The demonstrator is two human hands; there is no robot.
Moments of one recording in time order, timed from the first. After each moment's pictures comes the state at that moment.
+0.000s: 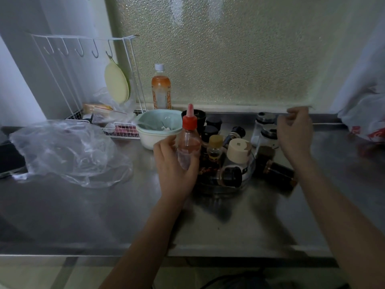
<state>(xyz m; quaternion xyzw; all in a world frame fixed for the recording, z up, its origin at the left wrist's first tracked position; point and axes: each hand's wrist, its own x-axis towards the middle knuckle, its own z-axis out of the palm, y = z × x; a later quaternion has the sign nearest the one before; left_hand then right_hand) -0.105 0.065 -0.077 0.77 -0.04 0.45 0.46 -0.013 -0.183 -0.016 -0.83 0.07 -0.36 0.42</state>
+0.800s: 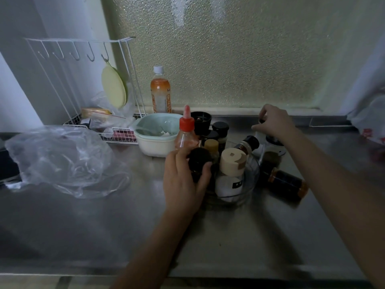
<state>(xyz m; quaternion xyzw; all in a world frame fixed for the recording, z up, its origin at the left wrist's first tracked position) -0.105 0.050 -0.076 0.80 -0.08 0.48 0.35 0.055 -0.168 0.000 -0.96 0.00 -0.16 0.24</state>
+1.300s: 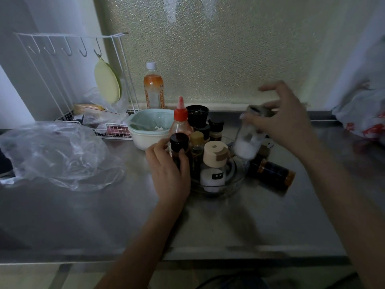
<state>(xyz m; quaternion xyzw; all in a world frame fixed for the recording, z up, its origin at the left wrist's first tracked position) -0.101 0.055 -0.082 0.78 0.00 0.48 0.40 -0.080 -0.149 0.046 -0.87 -0.10 -0.24 0.41</state>
